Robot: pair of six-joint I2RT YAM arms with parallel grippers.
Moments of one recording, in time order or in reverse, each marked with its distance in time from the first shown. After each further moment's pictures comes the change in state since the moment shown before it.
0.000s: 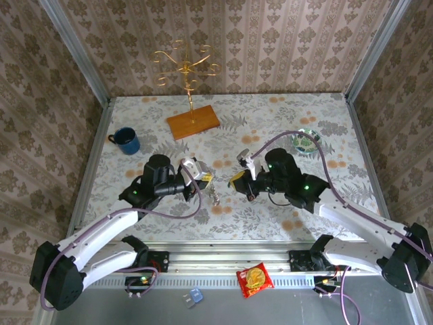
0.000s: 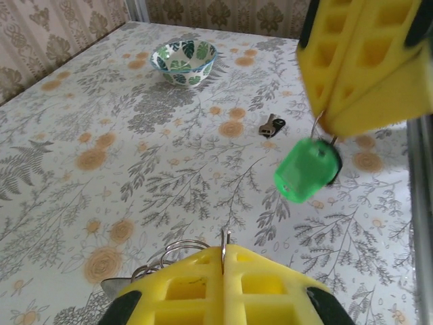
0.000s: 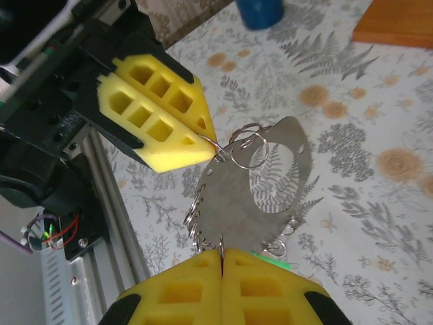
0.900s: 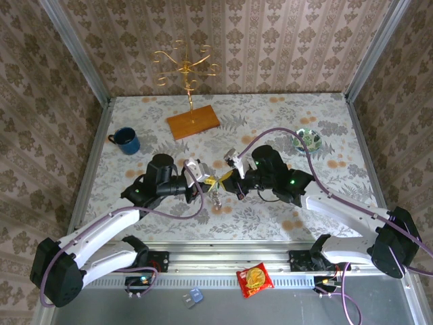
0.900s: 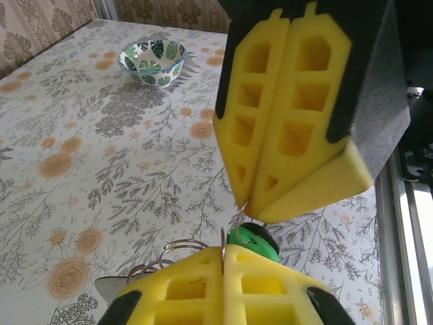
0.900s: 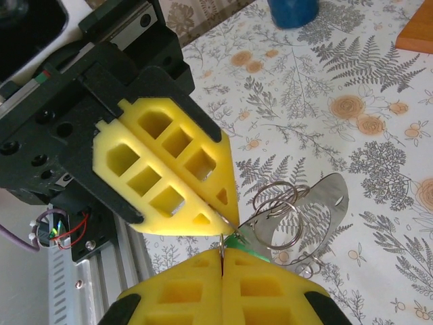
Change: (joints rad) left arm -0.026 0.022 0.021 -0.028 0.050 0.000; right arm 0.040 0.127 0.058 0.071 -0.024 -0.030
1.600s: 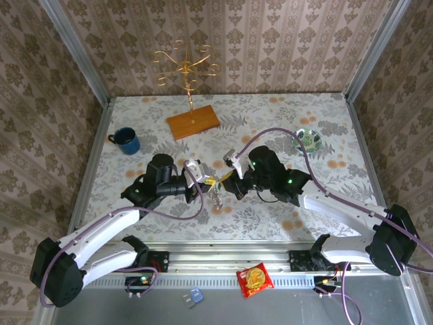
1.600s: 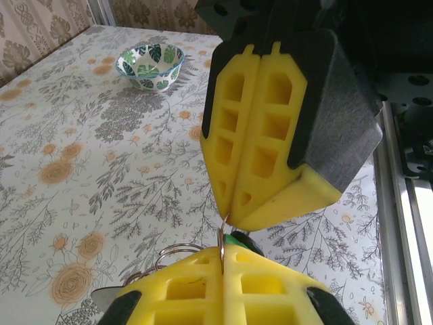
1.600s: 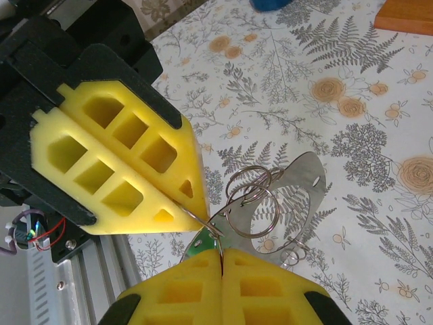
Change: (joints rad) left arm 0.000 -0.001 -0.002 0.011 0.011 0.024; right arm 0.004 0.021 0.010 -0.036 0.066 0.012
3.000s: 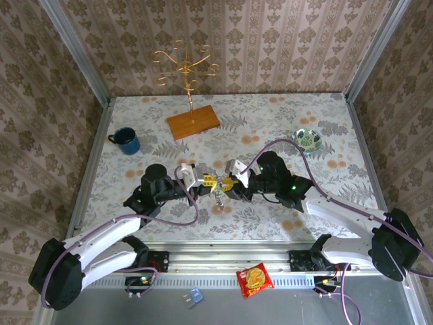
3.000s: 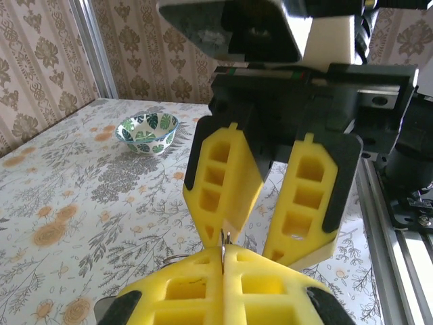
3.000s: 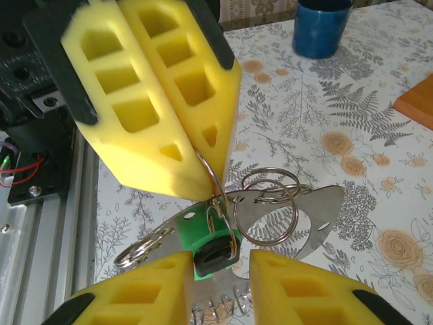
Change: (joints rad) left arm 0.000 -0.031 -0.184 0.429 0.079 -0.142; right arm -0.037 -0.043 -0.150 0.188 -0.130 -0.375
